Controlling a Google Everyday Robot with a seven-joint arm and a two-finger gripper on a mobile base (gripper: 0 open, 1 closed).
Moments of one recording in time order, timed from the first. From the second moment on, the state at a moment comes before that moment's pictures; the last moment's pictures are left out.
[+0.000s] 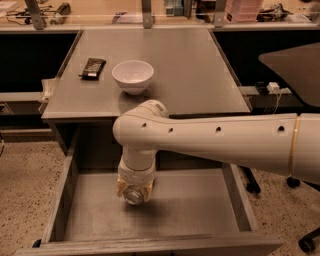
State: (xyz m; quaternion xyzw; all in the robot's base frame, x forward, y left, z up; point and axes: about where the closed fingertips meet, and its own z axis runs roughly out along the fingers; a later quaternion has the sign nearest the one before) arm 0.447 0.062 0.645 -0.99 0.09 0.05 0.08
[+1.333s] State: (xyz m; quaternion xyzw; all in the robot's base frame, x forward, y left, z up) arm 0.515 -0.059 0.840 -0.96 0.10 -0.03 0.24
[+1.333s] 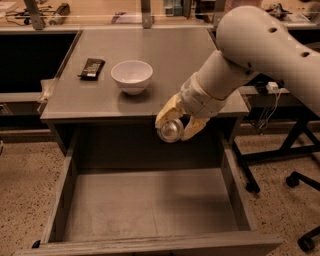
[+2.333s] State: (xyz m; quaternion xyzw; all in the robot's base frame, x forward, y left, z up) arm 0.515 -0.073 0.915 -0.94 0.06 -0.06 0.32
